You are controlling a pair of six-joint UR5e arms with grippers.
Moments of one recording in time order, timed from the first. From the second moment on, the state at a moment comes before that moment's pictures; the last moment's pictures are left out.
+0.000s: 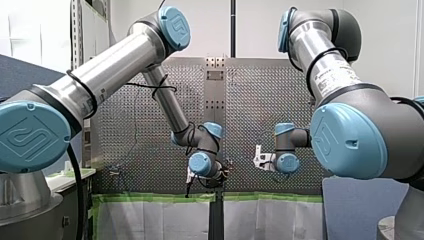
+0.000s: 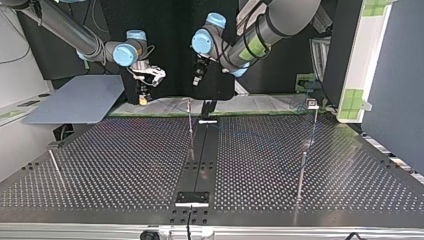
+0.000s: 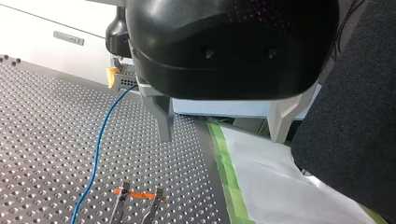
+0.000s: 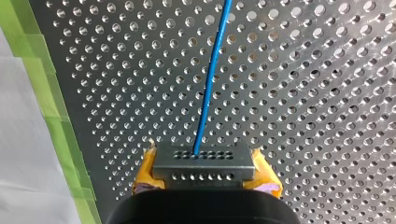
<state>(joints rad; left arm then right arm) -0.70 -2.41 -1.70 -2.54 -1.85 -1.67 1.91 -0.76 1.80 -0.85 1.58 1.67</state>
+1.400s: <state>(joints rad) -0.71 -2.42 -1.59 -2.53 -1.86 -1.72 1.91 -0.76 1.80 -0.85 1.58 1.67</state>
